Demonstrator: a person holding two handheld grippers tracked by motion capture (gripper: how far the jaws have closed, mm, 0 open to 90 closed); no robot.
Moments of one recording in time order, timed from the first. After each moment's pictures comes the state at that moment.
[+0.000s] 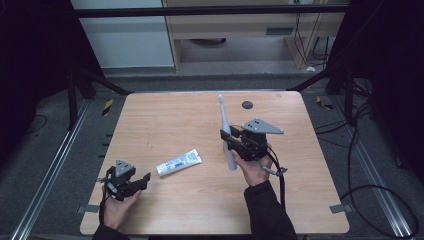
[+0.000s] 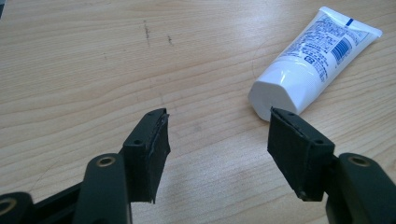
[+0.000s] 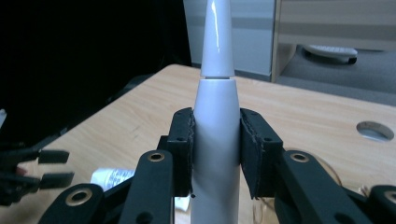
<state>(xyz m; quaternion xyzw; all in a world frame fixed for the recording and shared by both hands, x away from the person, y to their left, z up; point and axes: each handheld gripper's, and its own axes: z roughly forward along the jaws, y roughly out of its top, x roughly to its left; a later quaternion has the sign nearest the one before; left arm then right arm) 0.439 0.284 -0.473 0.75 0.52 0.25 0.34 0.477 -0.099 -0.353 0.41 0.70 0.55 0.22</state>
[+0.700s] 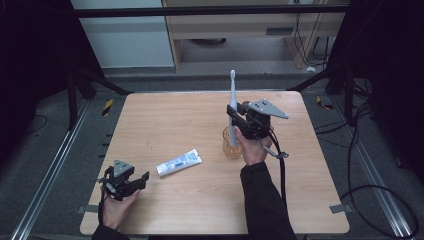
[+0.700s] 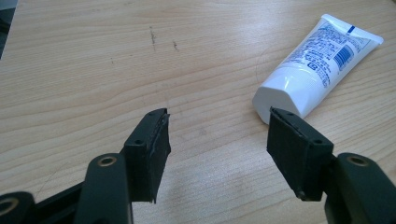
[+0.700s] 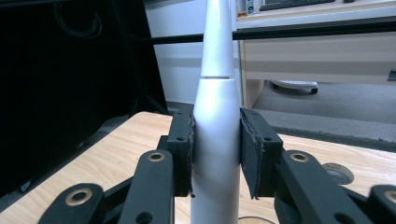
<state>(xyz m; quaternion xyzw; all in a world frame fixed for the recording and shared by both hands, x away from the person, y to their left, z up) 0.438 0.286 -0.471 0.74 0.52 0.25 0.35 0.521 -0.109 -0.340 0.44 0.63 0.58 0.28</state>
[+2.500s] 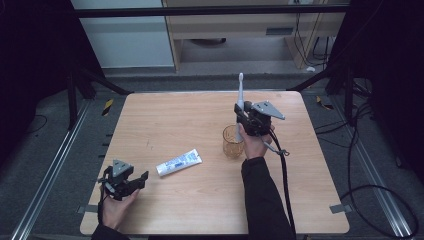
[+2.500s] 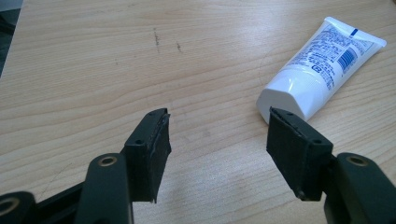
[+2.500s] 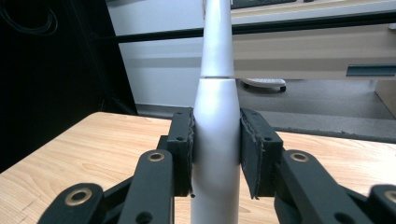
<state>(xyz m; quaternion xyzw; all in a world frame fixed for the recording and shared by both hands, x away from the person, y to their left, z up) 0.439 0.288 -0.471 0.74 0.52 0.26 0.35 0.559 -0.122 -0.385 0.47 0.61 0.56 0.32</state>
